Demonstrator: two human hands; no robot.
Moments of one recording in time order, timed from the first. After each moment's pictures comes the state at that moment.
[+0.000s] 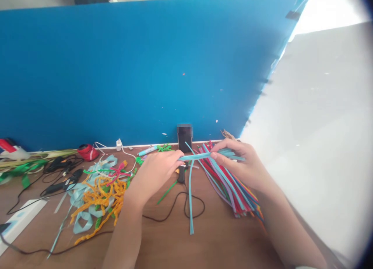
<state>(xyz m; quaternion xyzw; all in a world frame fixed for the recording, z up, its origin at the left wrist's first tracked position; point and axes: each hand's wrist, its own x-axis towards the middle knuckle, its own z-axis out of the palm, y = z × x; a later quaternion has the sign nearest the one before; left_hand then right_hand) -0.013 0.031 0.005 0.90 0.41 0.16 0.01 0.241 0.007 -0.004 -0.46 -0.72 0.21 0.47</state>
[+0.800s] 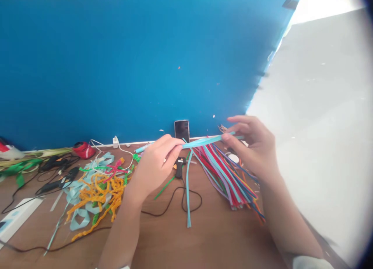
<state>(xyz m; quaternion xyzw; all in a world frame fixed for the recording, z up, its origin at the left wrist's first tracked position) 0.002 0.021 0.006 0.85 0.39 0.35 0.07 0.256 0.006 -0.008 -0.47 -0.65 0.11 0.59</state>
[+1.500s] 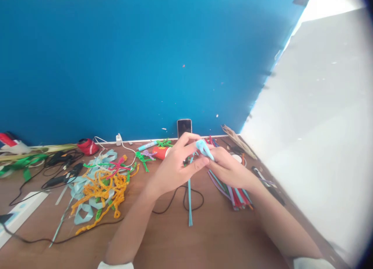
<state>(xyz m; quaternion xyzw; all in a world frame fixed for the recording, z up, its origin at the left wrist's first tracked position) 0.026 0.020 -0.006 0.85 0.28 0.38 0.25 0.223 0.017 -0.028 -0.31 -0.85 0.24 0.35</state>
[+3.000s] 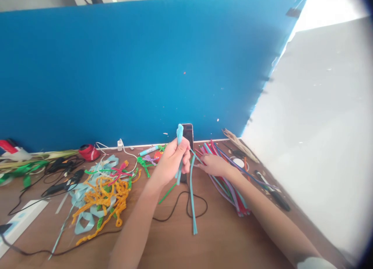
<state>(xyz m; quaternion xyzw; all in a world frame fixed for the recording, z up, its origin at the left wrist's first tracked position) 0.022 0.050 -0.023 0.60 0.30 0.45 0.59 0.227 0.098 -0.124 -0.57 -0.82 0.11 -0.02</state>
